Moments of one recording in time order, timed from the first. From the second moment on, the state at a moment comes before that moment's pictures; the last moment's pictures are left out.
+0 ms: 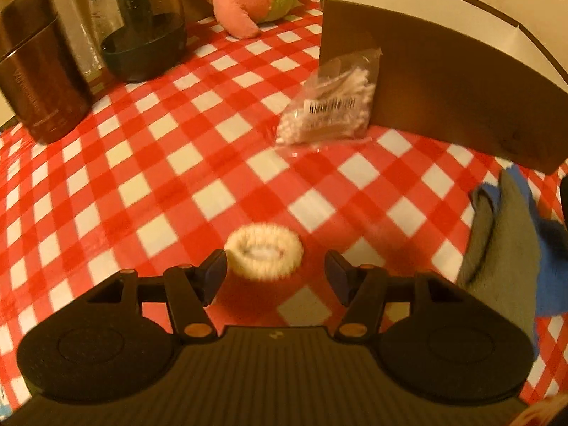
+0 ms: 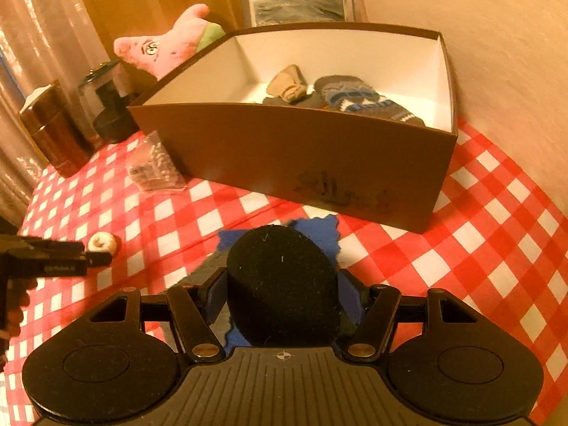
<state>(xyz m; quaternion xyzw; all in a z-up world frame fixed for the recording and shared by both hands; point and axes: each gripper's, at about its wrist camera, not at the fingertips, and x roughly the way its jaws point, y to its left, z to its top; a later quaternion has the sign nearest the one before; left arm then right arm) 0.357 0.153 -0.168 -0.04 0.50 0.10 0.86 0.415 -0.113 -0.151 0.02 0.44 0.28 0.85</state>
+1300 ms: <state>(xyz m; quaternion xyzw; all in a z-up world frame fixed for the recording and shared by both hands) 0.313 0.148 -0.114 -0.03 0.47 0.09 0.88 0.402 -0.156 -0.128 0.04 0.43 0.25 0.87</state>
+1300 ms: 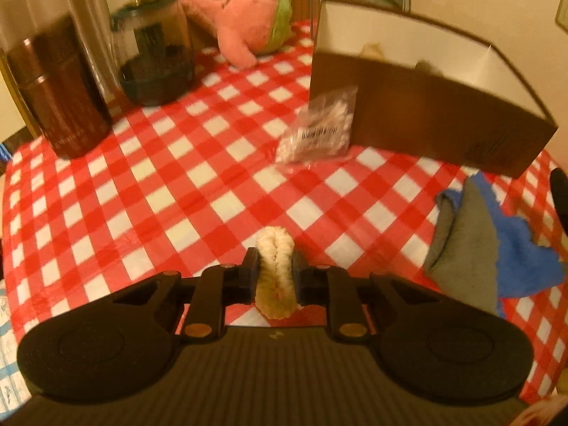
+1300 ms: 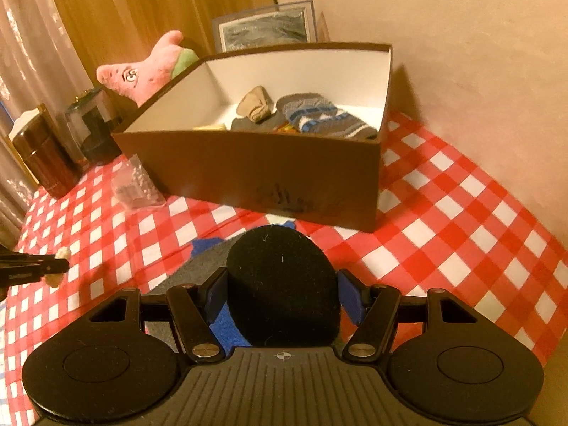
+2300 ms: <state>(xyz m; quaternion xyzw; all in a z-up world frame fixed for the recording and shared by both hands) 0.431 0.063 -0.006 0.02 0.36 -0.03 0.93 0.475 -0.143 -0.042 0.01 0.30 0.29 0.91</state>
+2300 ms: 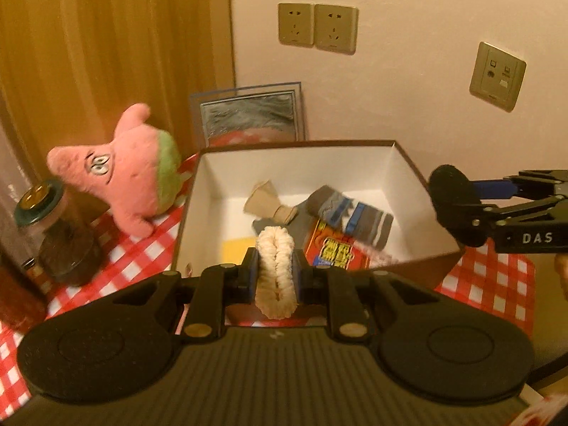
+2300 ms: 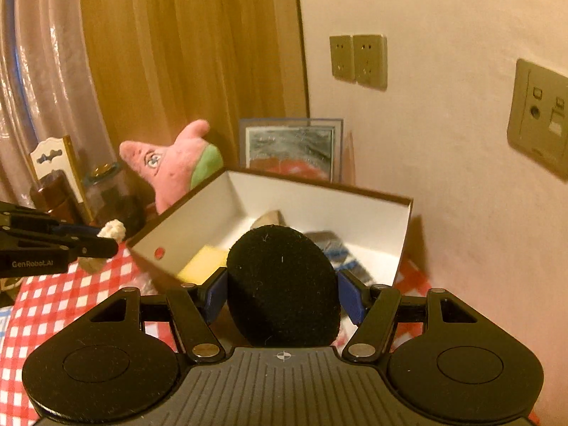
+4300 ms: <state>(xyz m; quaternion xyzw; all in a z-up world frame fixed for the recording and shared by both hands) 0.605 0.100 -0.068 0.02 0.40 0.00 0.92 0.632 -0.062 -0.097 -0.01 0.34 0.30 0.89</state>
